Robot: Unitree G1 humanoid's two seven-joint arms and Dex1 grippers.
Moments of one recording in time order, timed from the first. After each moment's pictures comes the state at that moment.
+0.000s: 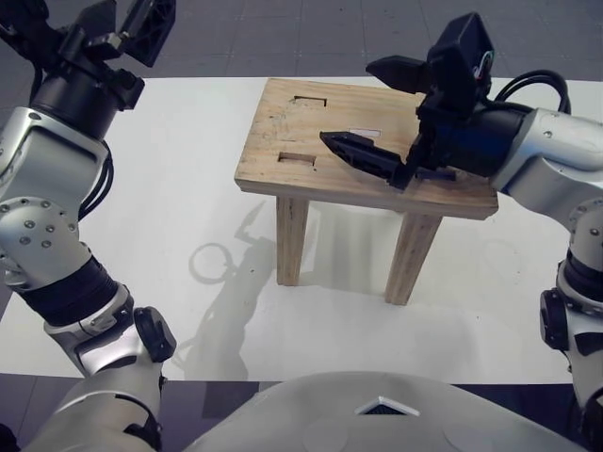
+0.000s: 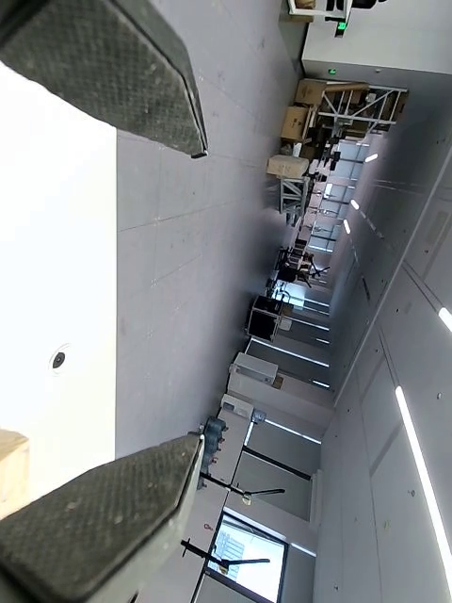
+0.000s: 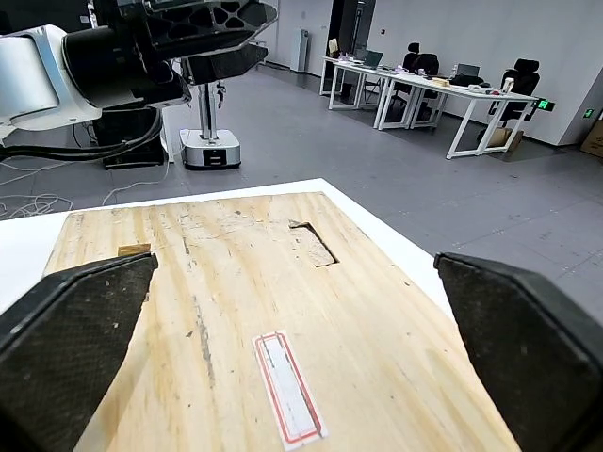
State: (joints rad) left arm -0.42 0.51 0.49 -0.35 -0.97 0.85 -0.12; right arm -0.62 -0.53 0.07 -0.56 0.95 1.02 0.29
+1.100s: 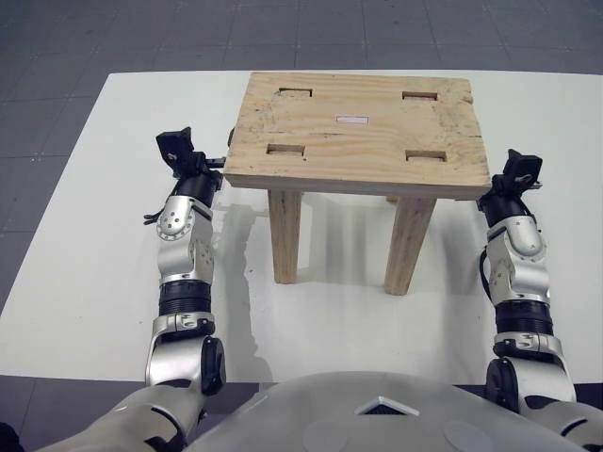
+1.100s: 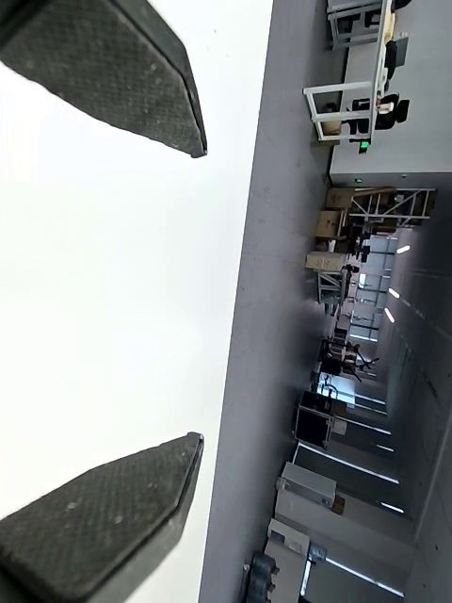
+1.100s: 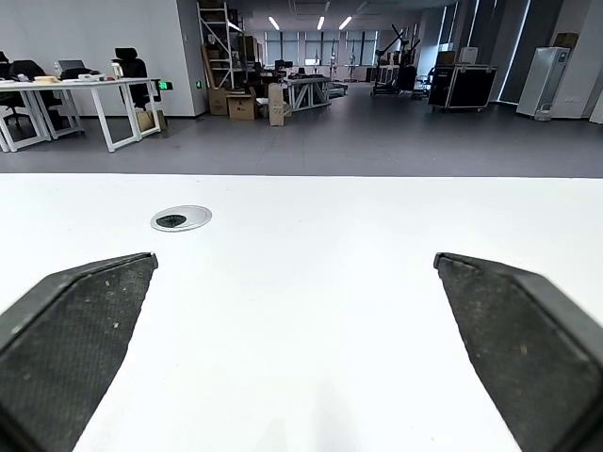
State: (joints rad) left arm -0.29 0.23 0.22 0.42 -0.33 -0.09 -0.29; right arm -0.20 -0.27 -0.17 0.37 0.23 -0.13 0.24
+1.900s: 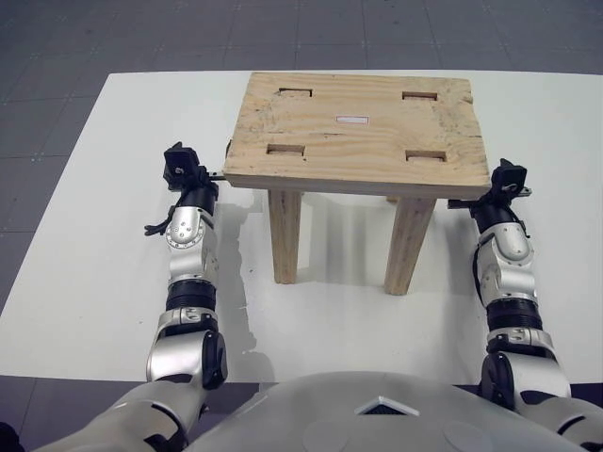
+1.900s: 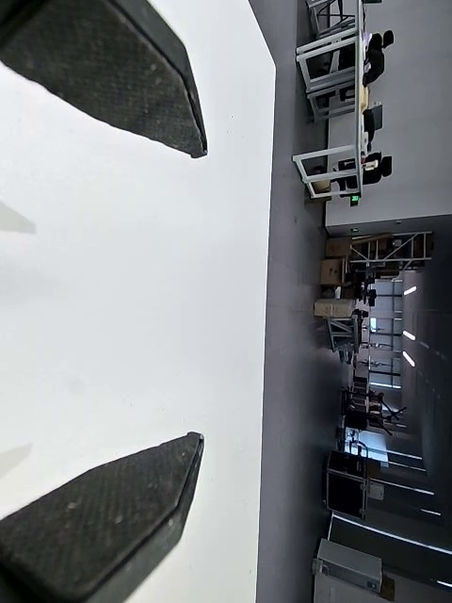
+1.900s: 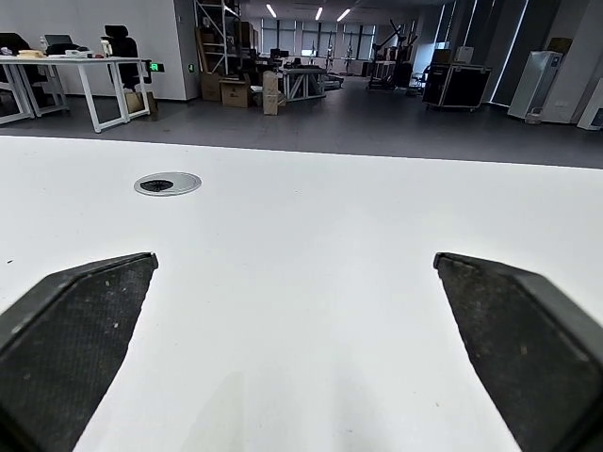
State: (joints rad) left arm -0.33 0.23 0.22 0.64 -0.17 -0.30 -0.18; right arm -0.24 -0.25 -0.17 0.54 0.16 -0.24 0.23
